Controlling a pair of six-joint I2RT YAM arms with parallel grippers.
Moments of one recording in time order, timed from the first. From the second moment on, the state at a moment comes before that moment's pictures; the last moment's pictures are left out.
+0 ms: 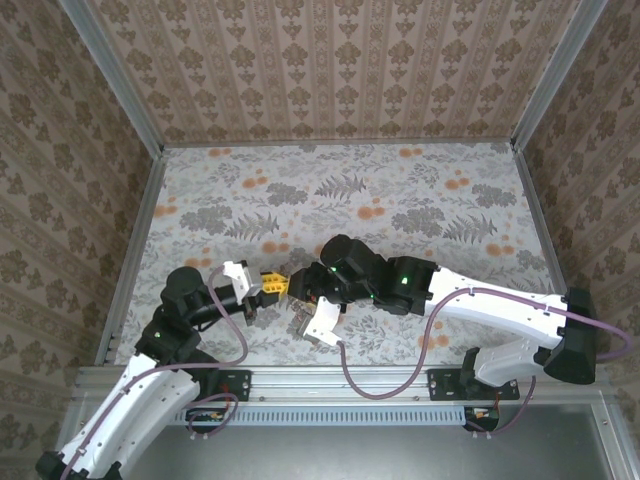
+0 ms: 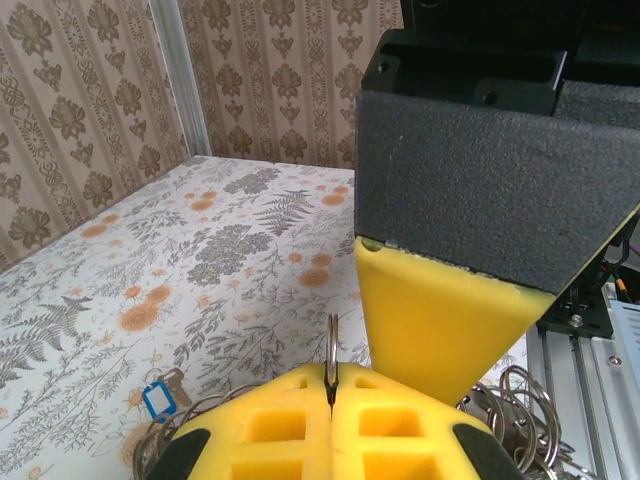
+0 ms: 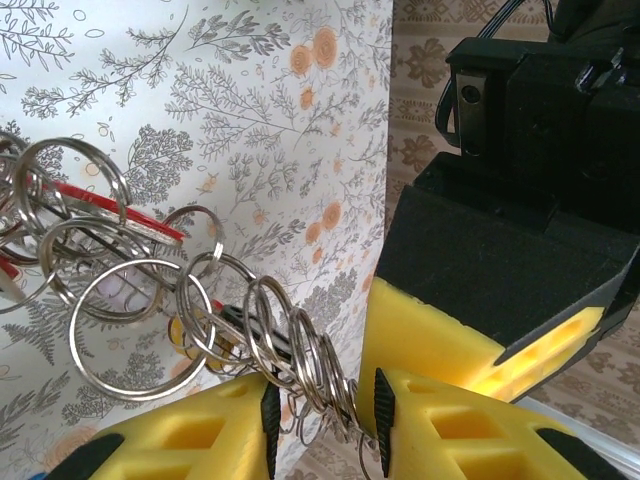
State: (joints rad) left arm -0.56 0.42 0.44 -0.16 0.72 0.15; right arm 1.12 1.34 1.20 -0.47 -0.13 -1.78
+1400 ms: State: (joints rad) left arm -0.57 0.42 0.42 -0.14 0.71 0.15; right arm 1.12 1.34 1.22 -0.51 -0.12 -1.73
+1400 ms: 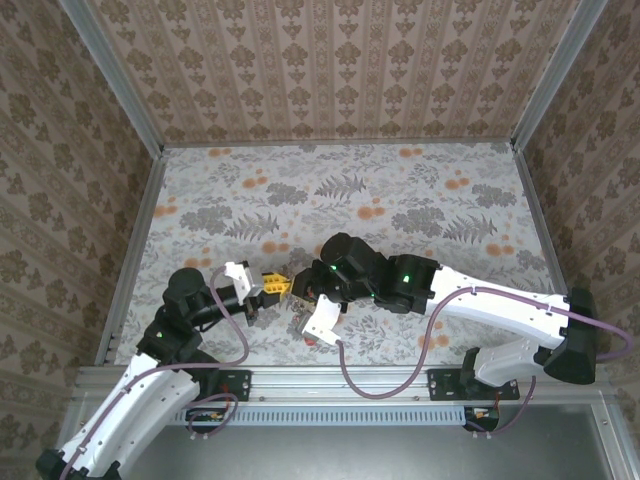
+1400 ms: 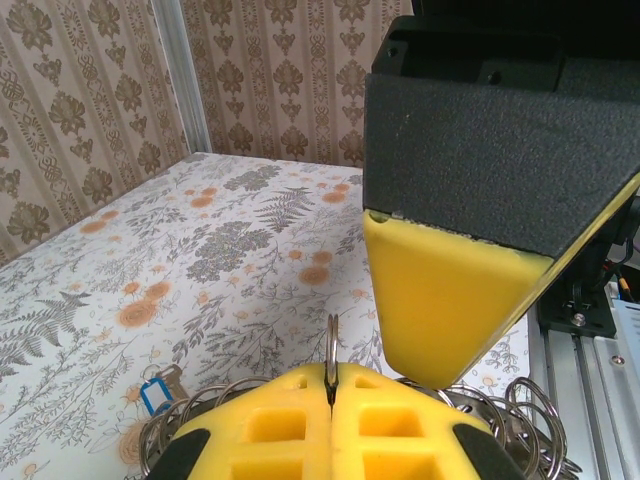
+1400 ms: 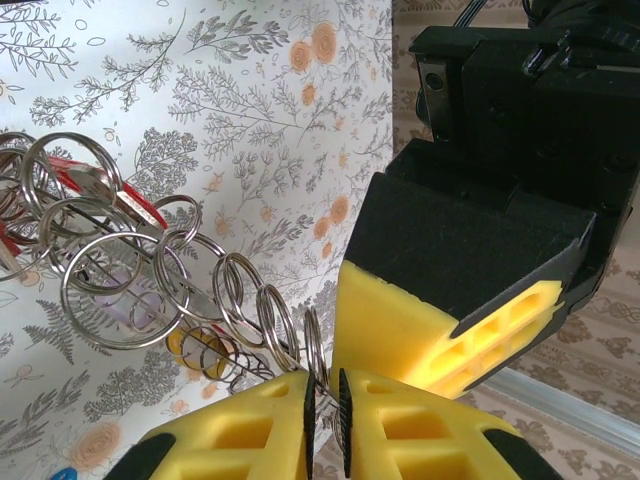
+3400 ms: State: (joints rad) left arm -0.58 0.41 0.37 -0.17 0.47 0.07; right arm 0.99 1.34 0.88 -0.04 -0.29 -1.26
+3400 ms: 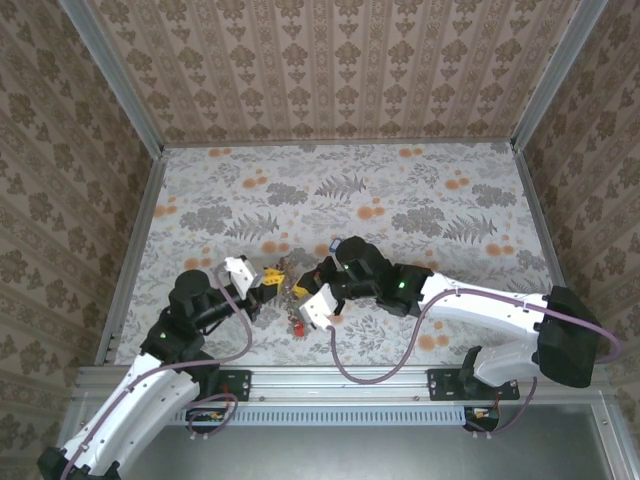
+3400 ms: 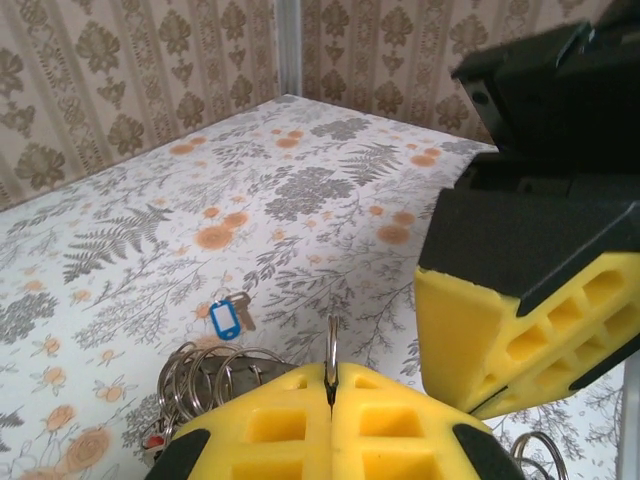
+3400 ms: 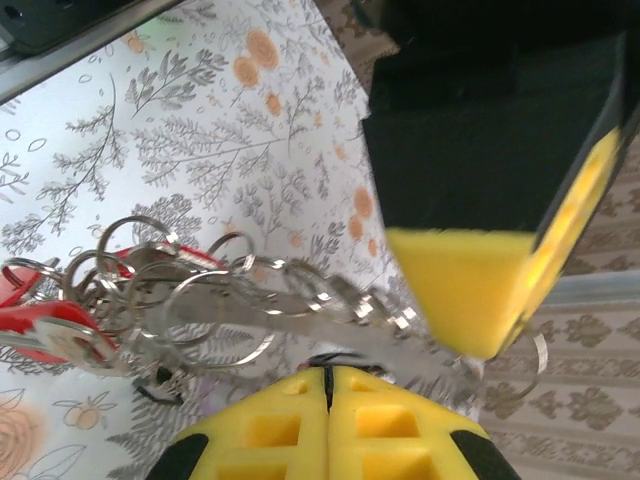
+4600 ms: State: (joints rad) left arm -0.58 0.49 0.37 -0.28 -0.01 -0.55; right arm 0.88 1.69 1.46 -0.54 -0.38 0.76
